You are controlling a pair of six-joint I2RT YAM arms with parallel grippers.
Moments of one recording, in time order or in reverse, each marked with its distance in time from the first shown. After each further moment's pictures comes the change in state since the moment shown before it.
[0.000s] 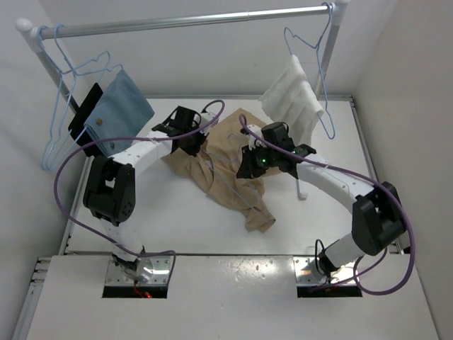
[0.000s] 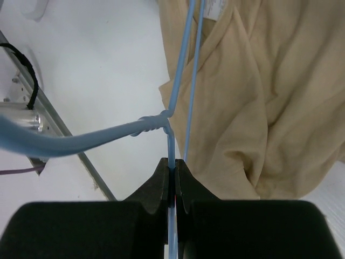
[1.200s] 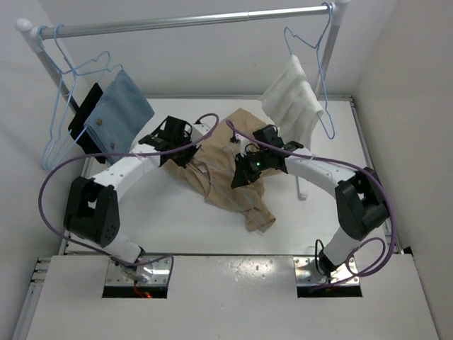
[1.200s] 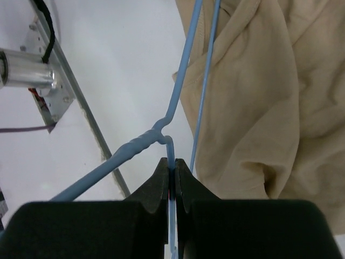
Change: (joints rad) left arm 0.000 -0.198 -0.164 -0.067 -0.016 0.093; right arm 0.010 0.151 0.063 -0.055 -0.192 -0.126
